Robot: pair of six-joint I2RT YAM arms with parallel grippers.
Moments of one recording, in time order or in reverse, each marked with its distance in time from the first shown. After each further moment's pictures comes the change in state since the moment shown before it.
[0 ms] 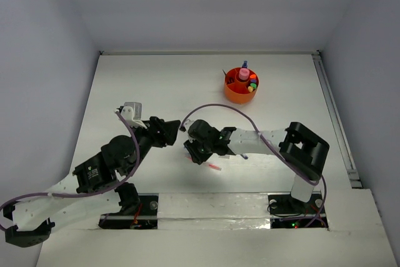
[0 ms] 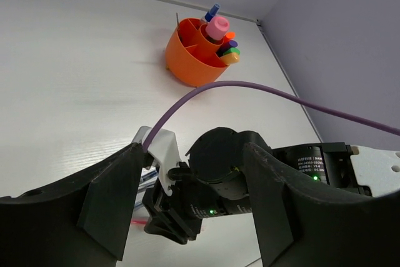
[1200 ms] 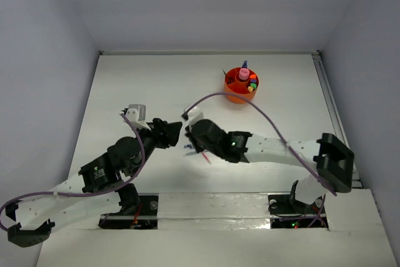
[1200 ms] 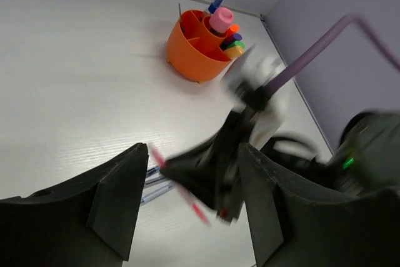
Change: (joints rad) left arm 0.000 0.001 -0.054 0.040 -0.011 -0.016; right arm 0.118 -0.210 0.002 0.091 0.437 -0.022
